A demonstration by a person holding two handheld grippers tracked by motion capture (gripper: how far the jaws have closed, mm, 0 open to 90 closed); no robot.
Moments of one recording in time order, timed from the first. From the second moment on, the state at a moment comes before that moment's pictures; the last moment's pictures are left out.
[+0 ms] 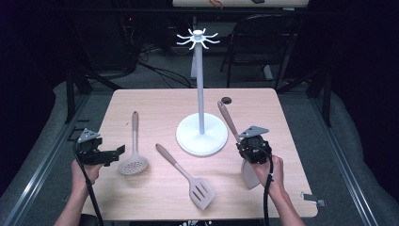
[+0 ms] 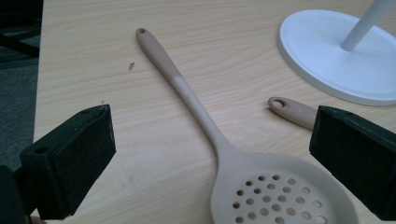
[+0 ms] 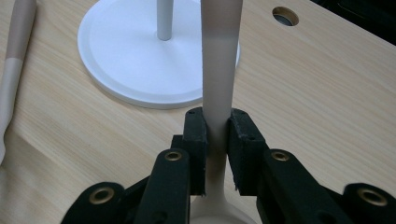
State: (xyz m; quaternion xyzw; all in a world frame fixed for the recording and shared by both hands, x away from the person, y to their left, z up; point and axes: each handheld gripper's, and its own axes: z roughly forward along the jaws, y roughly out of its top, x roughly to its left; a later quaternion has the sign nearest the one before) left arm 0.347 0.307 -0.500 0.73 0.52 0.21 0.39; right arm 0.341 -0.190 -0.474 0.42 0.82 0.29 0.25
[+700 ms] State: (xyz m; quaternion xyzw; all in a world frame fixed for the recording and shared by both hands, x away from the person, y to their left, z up) left arm 0.340 0.254 -0.480 0.76 0.45 0.17 0.44; right arm 0.336 -0.167 -0.468 0.38 0.84 0.30 0.26
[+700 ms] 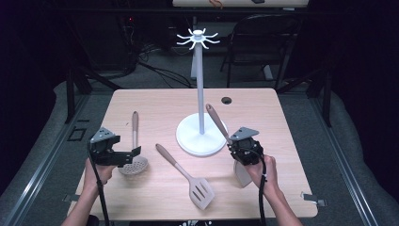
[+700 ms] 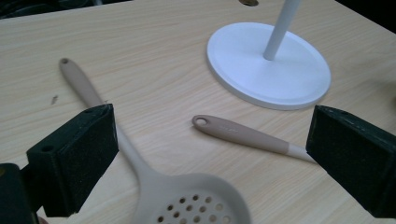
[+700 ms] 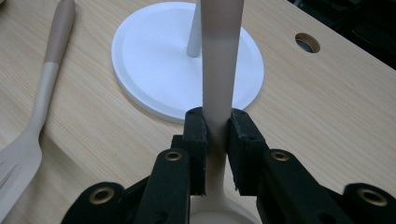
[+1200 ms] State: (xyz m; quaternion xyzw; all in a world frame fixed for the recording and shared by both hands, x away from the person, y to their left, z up) left arm 0.360 0.196 -0.470 0.76 0.41 0.14 0.47; right arm 0.343 -0.157 -0.464 0.36 0.84 0.30 0.27
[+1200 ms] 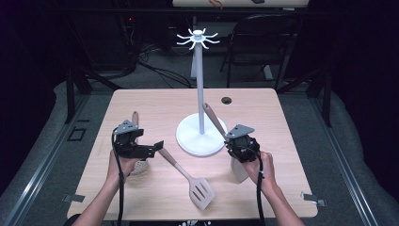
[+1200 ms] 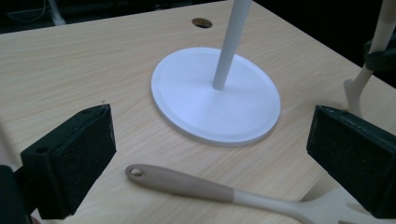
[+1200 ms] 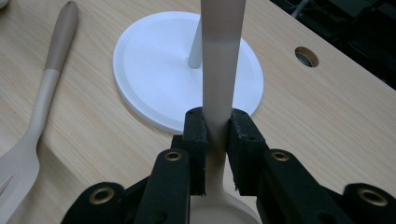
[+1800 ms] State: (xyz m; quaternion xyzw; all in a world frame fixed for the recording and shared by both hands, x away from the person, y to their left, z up) left arm 0.365 0.137 -0.457 0.77 0.36 0.11 0.52; right arm 0.348 -0.141 -0.465 0.35 0.84 0.33 0.26
